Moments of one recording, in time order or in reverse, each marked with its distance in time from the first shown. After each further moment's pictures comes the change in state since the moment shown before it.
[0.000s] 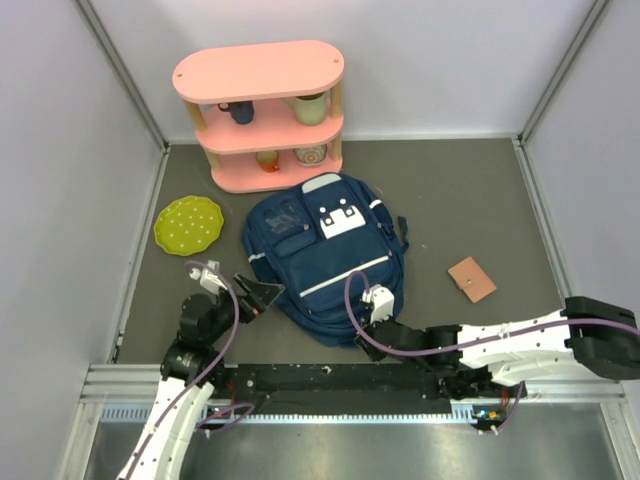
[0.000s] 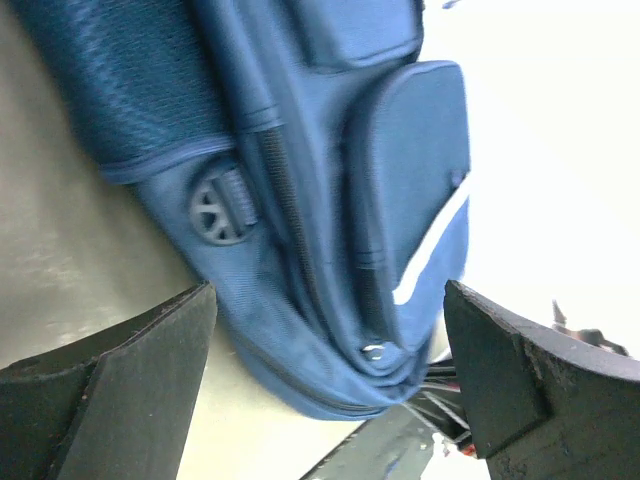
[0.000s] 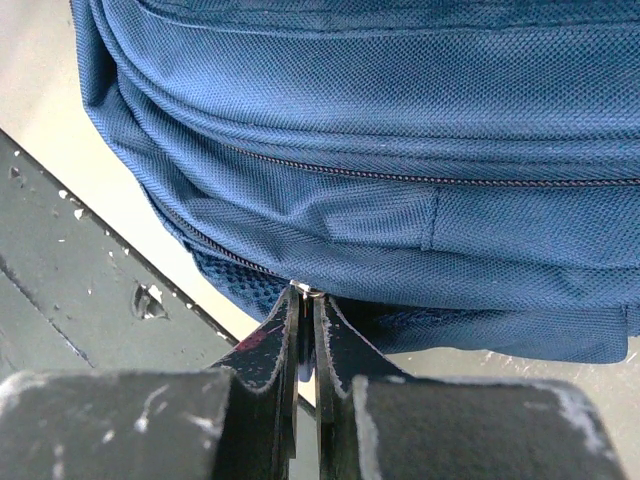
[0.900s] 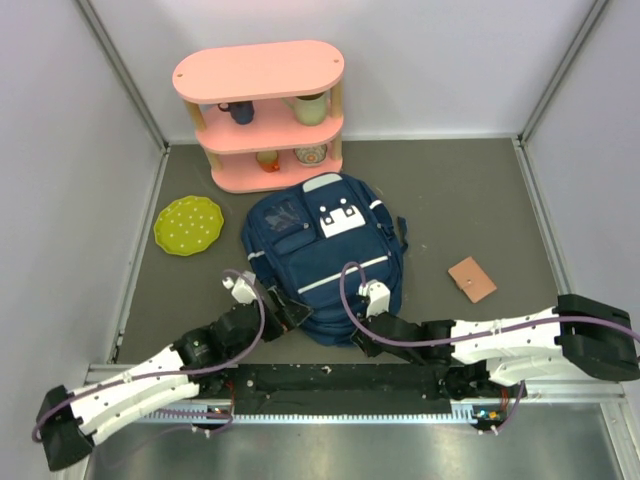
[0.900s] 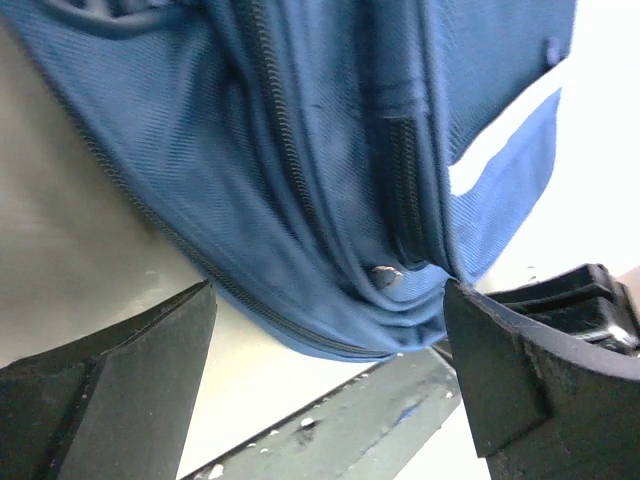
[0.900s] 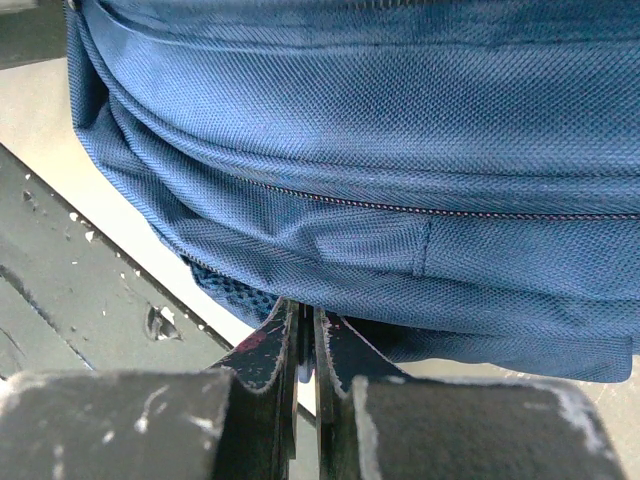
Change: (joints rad) left arm -0.693 0.294 0.078 -0.014 -0.574 -0.256; right arm -0.060 0.062 0.040 0.014 -0.063 0.021
